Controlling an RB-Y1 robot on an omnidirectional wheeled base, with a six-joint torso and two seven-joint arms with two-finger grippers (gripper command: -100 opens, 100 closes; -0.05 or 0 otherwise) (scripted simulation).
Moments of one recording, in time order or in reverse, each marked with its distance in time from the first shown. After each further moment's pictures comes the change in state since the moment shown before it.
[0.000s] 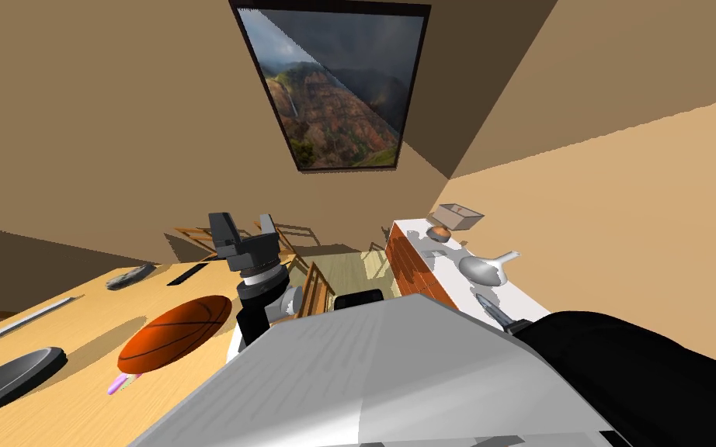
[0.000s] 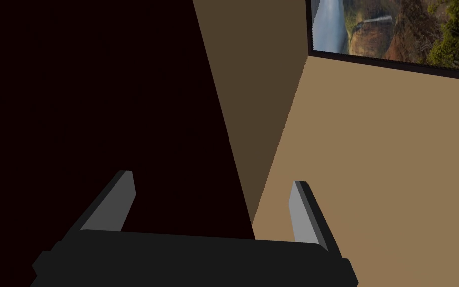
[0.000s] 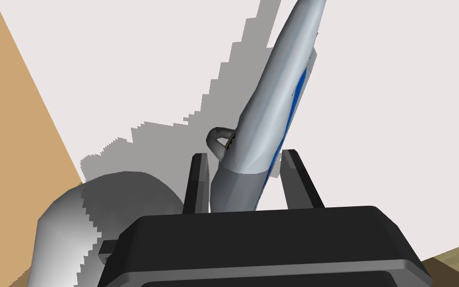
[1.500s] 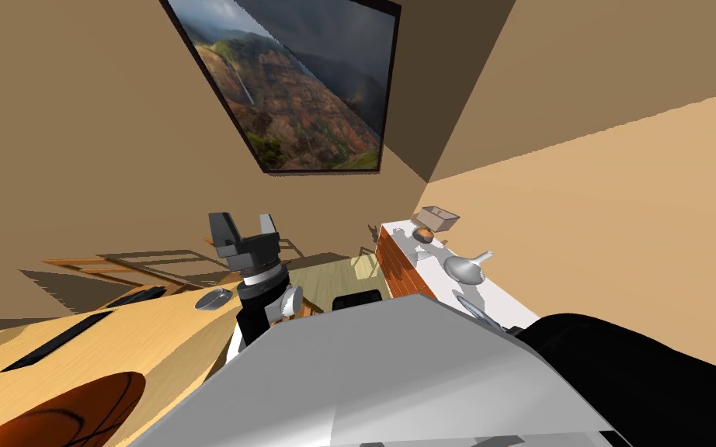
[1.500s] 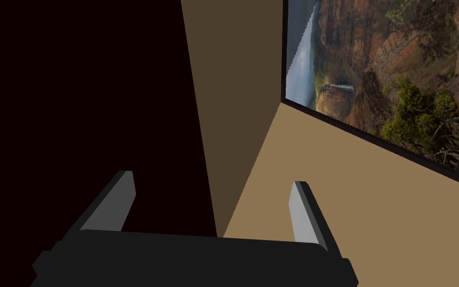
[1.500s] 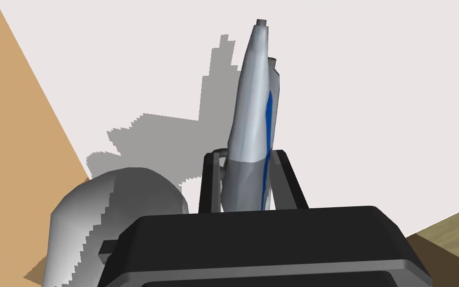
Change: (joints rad) left arm 0.000 0.000 0.000 0.000 0.000 0.000 0.000; right arm 0.169 0.060 -0.030 -0.199 -0.324 0.084 0.438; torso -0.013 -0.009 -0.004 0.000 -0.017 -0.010
